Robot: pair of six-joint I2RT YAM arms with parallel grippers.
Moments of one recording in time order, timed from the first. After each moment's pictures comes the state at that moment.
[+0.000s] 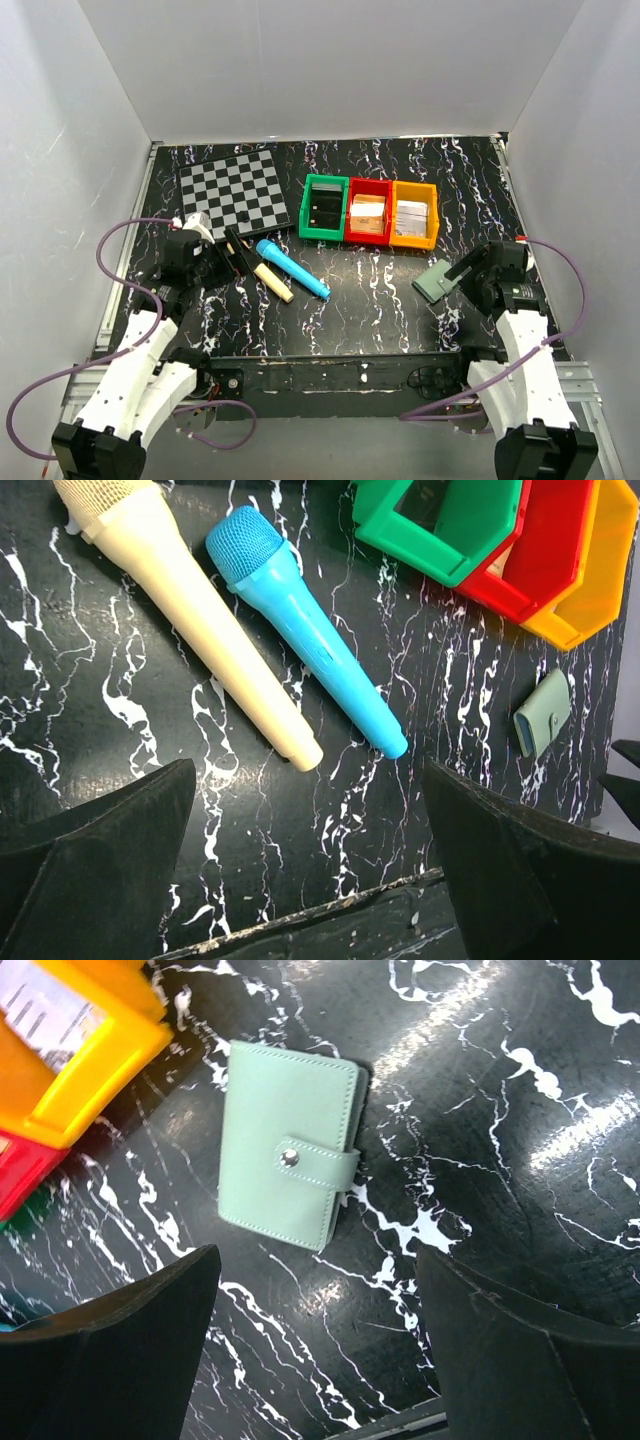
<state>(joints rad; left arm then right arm) -0.22 0.76 0.68 -0.57 0.18 -0.64 -0.04 0.72 0.60 -0.79 0.04 0.71</state>
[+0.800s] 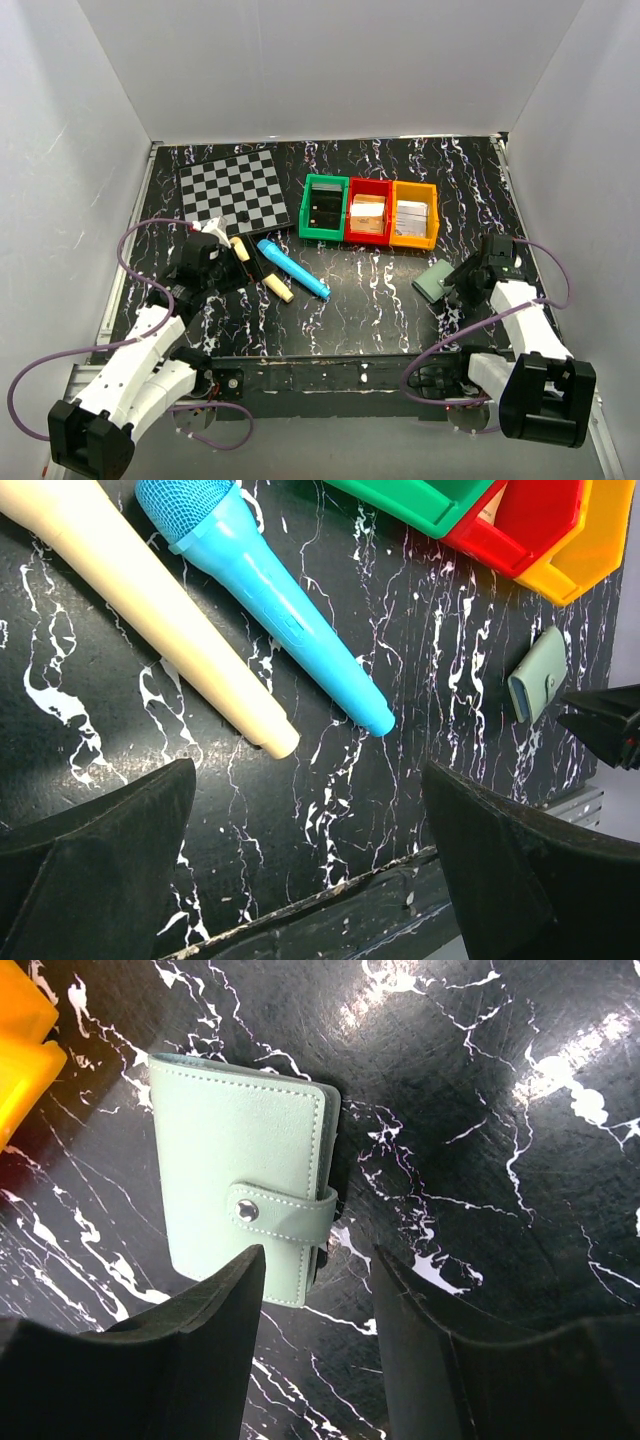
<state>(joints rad) -0.35 0.81 0.61 -0.47 0.18 -0.69 -0.10 1.00 0.55 -0.62 -0.02 0.73</state>
